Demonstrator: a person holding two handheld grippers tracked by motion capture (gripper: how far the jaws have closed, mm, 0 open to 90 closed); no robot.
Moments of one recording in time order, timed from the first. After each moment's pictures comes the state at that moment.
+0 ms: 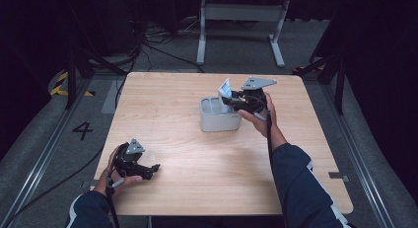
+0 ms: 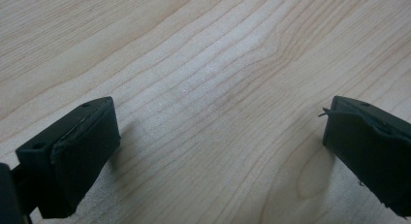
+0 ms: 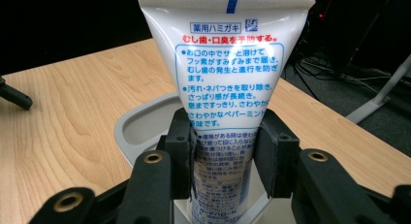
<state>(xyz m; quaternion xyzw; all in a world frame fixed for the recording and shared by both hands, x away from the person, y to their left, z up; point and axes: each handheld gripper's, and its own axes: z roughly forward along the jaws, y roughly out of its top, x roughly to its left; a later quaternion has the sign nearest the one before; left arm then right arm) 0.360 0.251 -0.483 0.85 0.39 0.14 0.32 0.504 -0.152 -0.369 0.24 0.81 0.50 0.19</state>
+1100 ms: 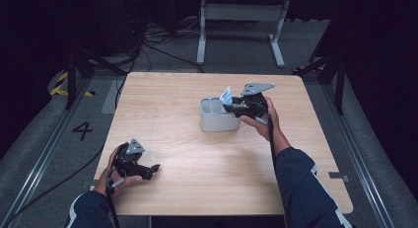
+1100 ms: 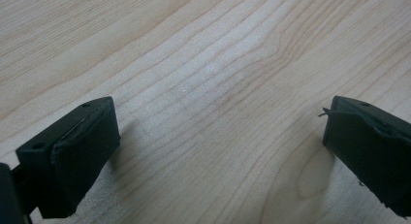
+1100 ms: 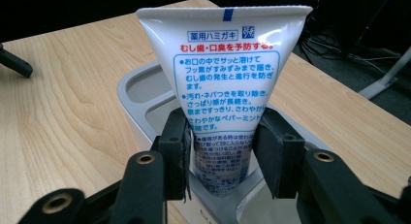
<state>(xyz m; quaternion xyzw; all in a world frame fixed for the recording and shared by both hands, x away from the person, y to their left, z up) 0.360 0.251 -0.483 0.85 0.39 0.14 0.32 0.498 -0.156 -0.380 0.24 0.83 0.47 0.17</state>
